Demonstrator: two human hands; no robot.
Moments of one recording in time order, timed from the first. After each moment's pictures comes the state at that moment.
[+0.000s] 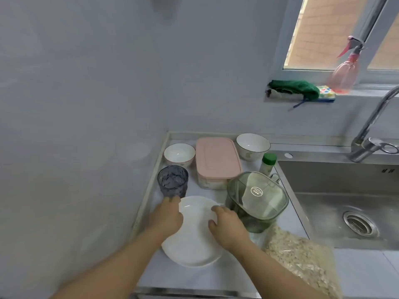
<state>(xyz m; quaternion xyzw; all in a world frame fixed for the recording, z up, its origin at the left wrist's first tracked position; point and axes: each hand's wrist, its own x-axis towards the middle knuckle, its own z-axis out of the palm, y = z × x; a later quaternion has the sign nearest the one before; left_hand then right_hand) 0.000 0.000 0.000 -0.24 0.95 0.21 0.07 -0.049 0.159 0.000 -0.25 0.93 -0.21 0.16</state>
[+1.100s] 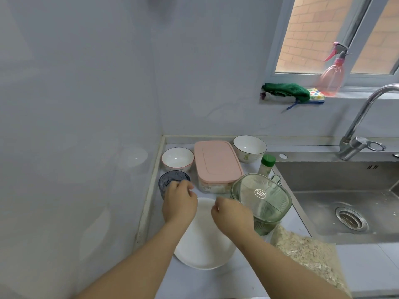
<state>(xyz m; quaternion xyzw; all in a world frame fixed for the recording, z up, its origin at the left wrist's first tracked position) -0.030 0.008 0.027 -0.27 0.89 0.33 -0.15 -0.055 0.132 0.031 -0.19 0.97 -0.13 0.05</state>
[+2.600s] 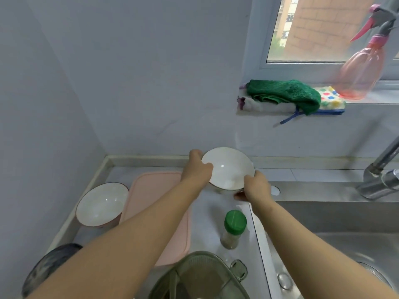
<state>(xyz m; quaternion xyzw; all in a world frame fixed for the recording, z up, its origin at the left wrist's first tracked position) -0.353 0.088 0.060 -0.28 0.79 0.54 -0.07 -0.392 0.217 0.033 0.08 0.79 -0.59 0.15</state>
